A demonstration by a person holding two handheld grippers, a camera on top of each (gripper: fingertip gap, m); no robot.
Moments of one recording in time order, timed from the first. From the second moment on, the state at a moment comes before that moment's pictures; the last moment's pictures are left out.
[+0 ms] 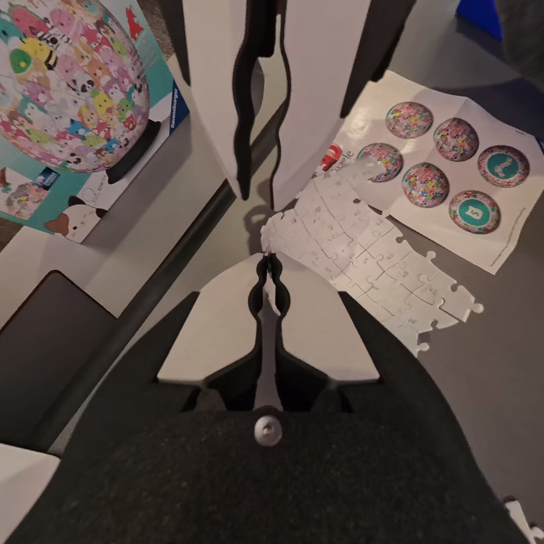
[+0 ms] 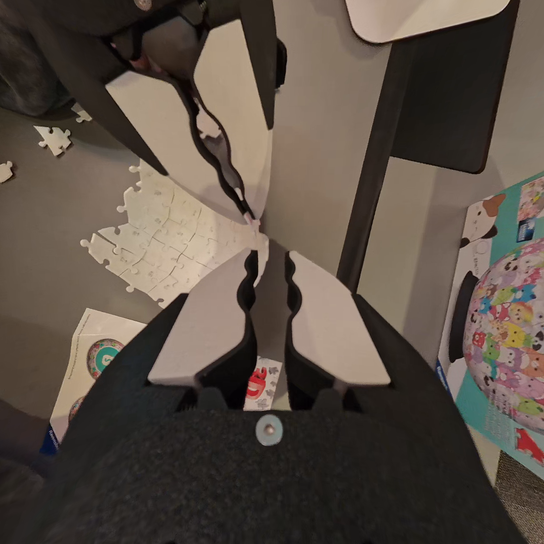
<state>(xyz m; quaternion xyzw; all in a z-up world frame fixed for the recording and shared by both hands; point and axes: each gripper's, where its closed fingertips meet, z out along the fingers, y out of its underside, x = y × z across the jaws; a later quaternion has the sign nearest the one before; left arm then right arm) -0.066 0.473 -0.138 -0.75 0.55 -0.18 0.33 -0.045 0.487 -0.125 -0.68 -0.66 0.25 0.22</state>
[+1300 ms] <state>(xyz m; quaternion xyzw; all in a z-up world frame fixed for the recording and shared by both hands) -0.074 0.486 -0.142 -0.77 0.50 -0.15 0.36 -0.046 0.486 -0.130 -0.67 -0.66 0.22 0.25</state>
